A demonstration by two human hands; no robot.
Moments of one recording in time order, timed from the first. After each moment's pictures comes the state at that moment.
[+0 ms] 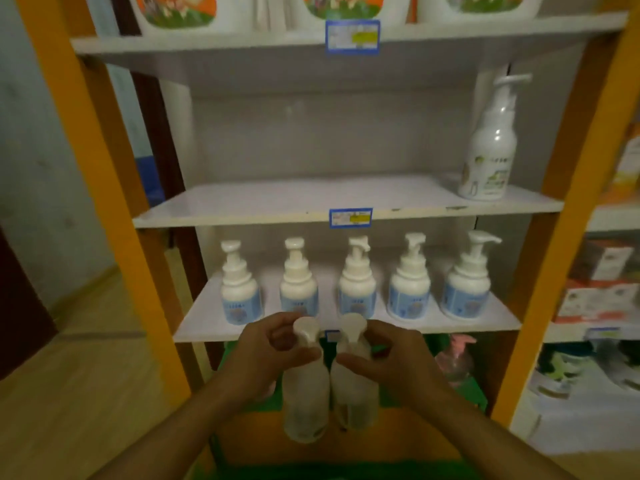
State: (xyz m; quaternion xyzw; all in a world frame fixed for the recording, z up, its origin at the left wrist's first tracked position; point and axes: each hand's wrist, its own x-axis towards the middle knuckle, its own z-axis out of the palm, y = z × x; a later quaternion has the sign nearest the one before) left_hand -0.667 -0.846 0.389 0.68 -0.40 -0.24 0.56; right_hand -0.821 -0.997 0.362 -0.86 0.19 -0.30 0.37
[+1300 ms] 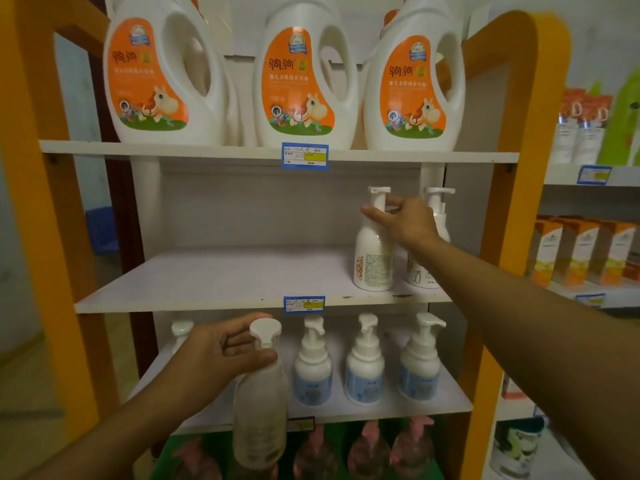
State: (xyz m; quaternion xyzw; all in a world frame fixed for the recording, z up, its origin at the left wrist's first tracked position) left_hand -0.667 -0.871 0.506 0.66 -0.48 -0.14 0.56; right_hand -0.790 -1.155 0.622 -0.77 0.30 -0.46 0.31
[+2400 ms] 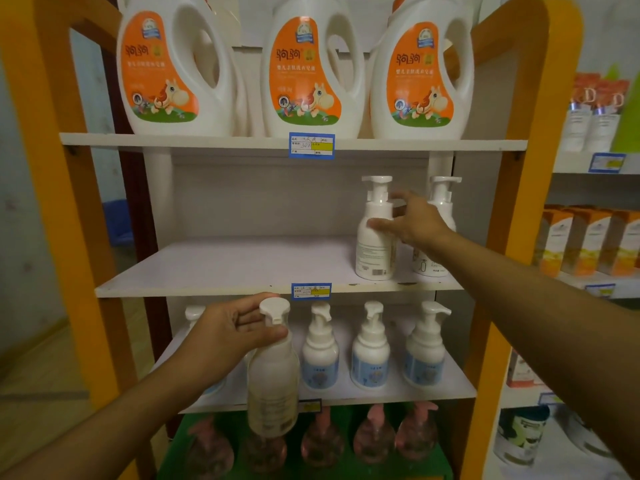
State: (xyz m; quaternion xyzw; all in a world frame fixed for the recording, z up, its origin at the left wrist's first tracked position) left_hand -0.681 -0.870 0.514 0.65 -0.46 -0.15 0.59; right_hand -0.803 -1.145 0.614 -0.82 0.30 -0.38 0.30
